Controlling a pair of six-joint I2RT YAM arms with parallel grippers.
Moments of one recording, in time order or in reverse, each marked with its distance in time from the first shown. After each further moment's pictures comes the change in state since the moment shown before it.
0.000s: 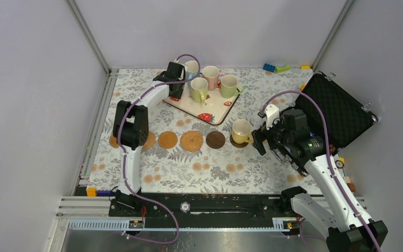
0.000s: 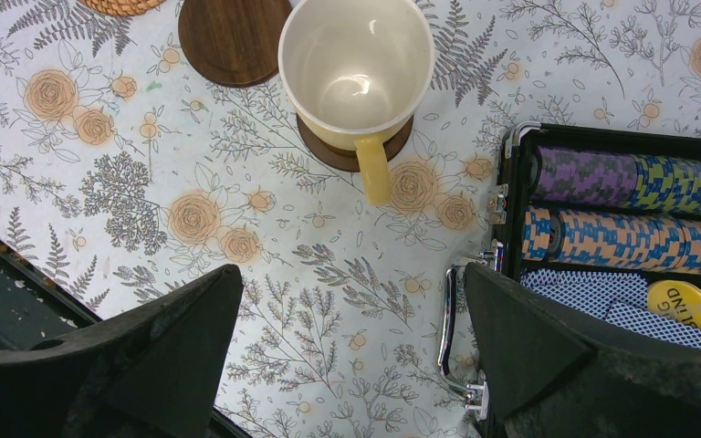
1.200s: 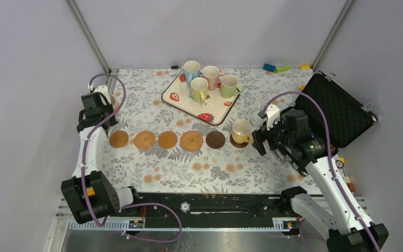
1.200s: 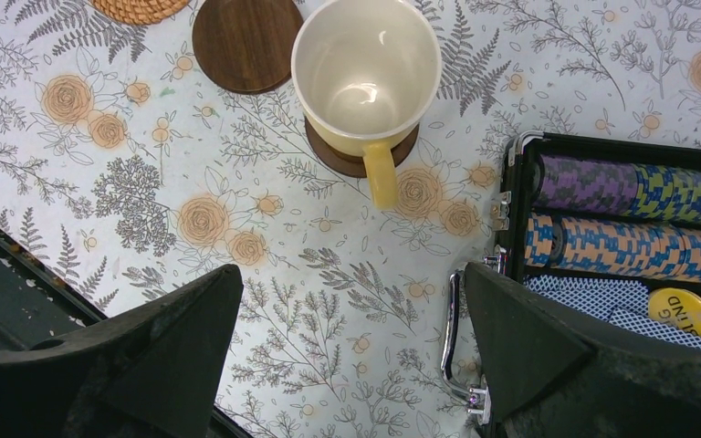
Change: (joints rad) left arm 0.567 -0.939 -0.784 0.063 0.169 0.034; right arm 0.000 -0.016 0.000 0.000 -0.019 0.000
